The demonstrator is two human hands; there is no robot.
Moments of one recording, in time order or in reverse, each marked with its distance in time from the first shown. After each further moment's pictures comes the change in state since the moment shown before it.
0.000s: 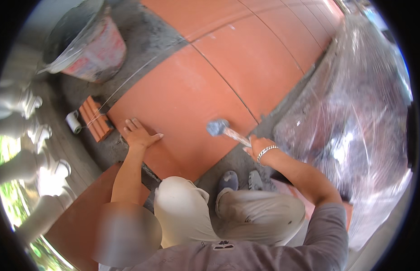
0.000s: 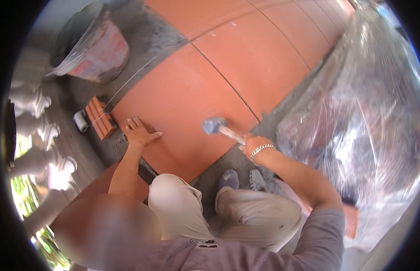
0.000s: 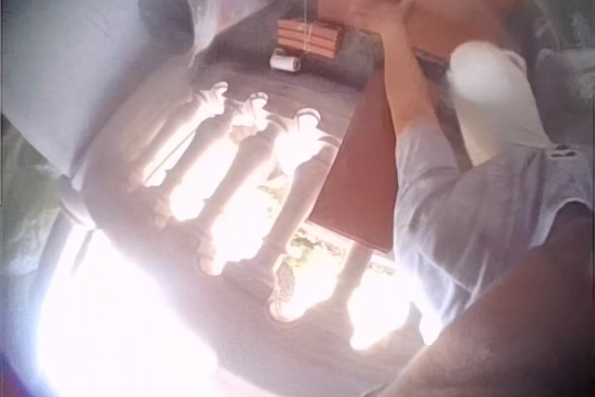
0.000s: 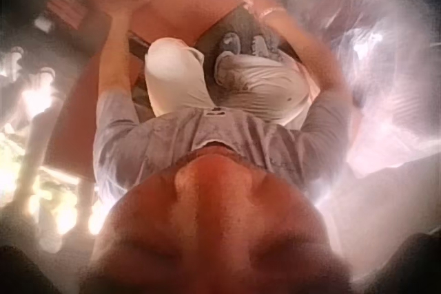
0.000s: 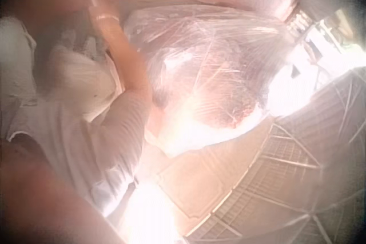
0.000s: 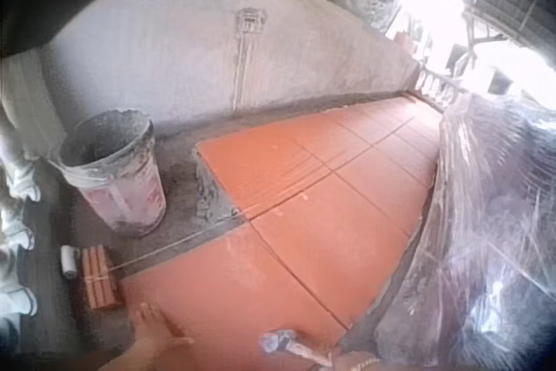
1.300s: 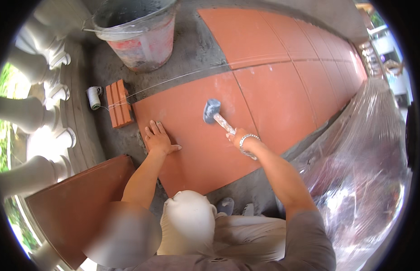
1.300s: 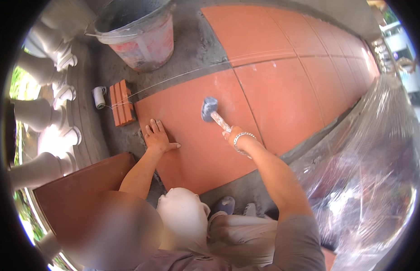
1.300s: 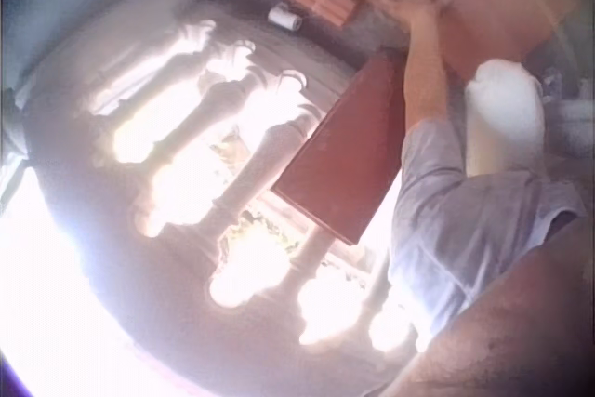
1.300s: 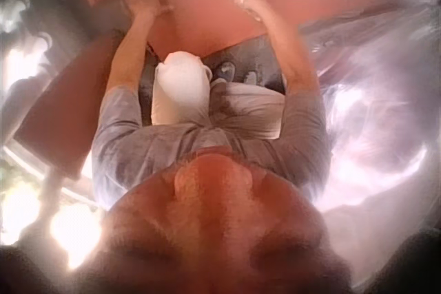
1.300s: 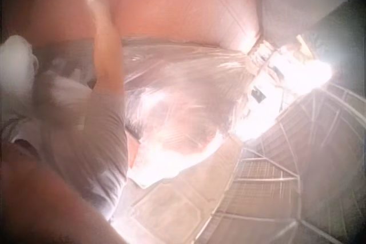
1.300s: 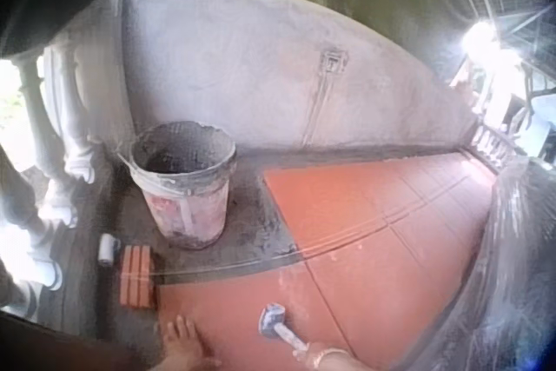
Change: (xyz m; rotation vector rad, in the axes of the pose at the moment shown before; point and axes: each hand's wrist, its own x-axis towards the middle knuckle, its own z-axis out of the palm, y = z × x) left_hand -0.006 0.004 -0.004 -0.157 -0.077 -0.129; right_hand 0.121 -0.117 -0.086 0.148 0.146 -0.139
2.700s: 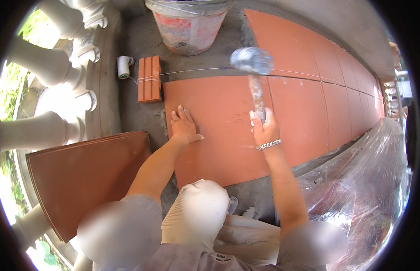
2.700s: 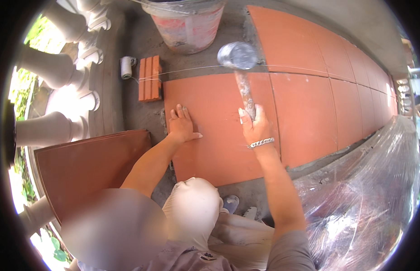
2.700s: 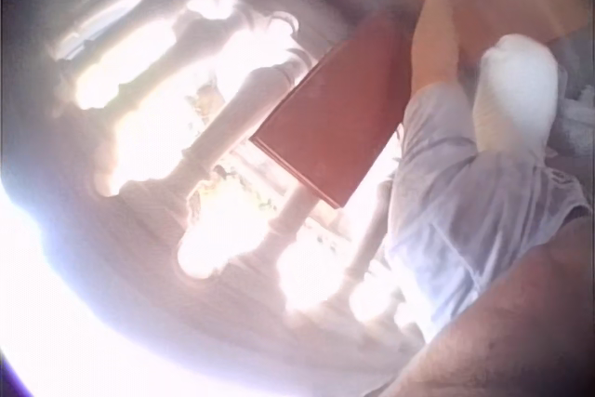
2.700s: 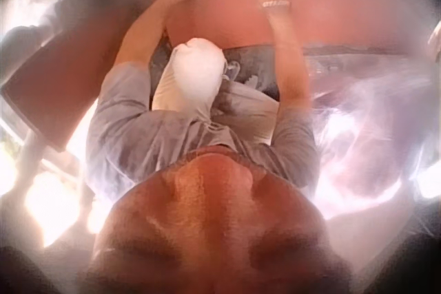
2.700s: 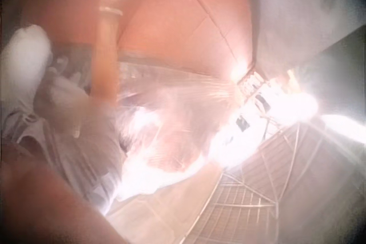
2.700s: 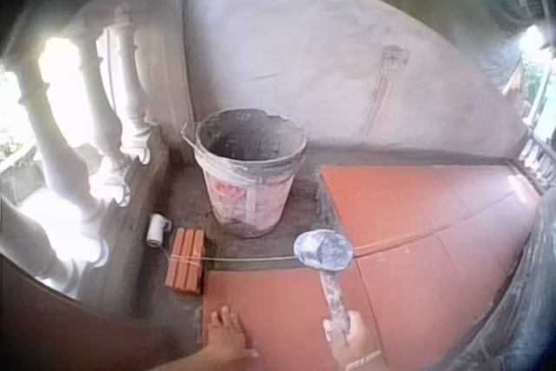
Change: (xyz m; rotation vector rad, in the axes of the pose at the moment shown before) left_hand -0.006 -0.012 0.008 0.053 0.024 0.081; right_hand -0.024 -0.041 0.010 0.511 0.551 -0.472
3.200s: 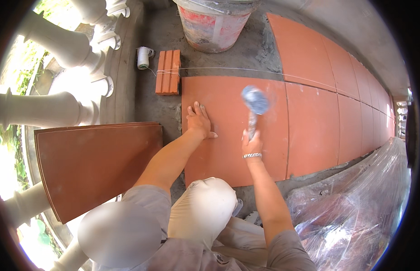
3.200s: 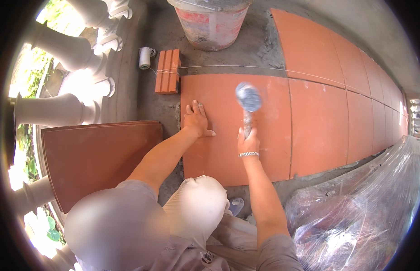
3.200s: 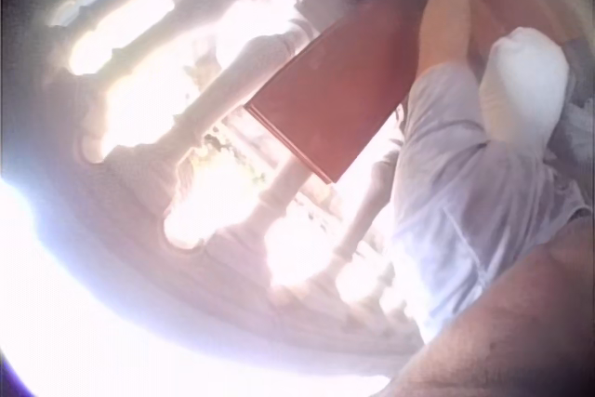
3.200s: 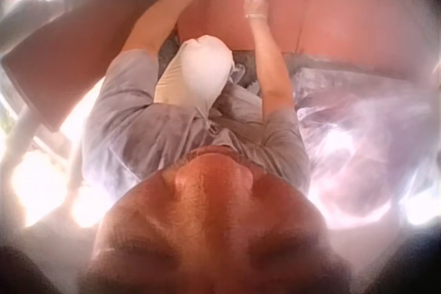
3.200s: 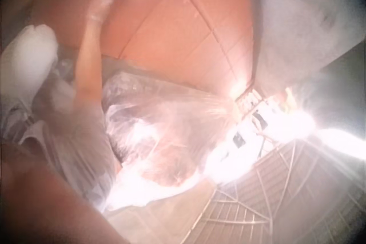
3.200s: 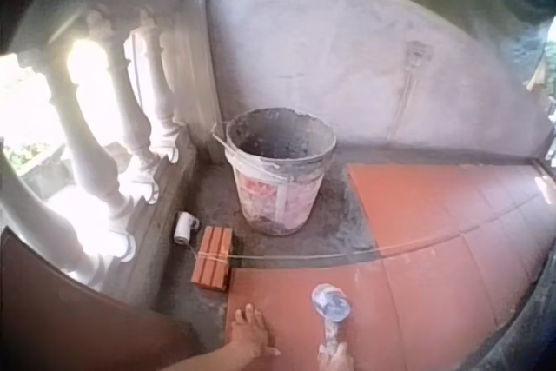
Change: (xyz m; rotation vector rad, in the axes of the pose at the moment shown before) left_hand 0.000 0.003 -0.005 0.006 -0.075 -0.028; right_hand -0.029 0.044 0.088 -0.072 -0.039 0.197
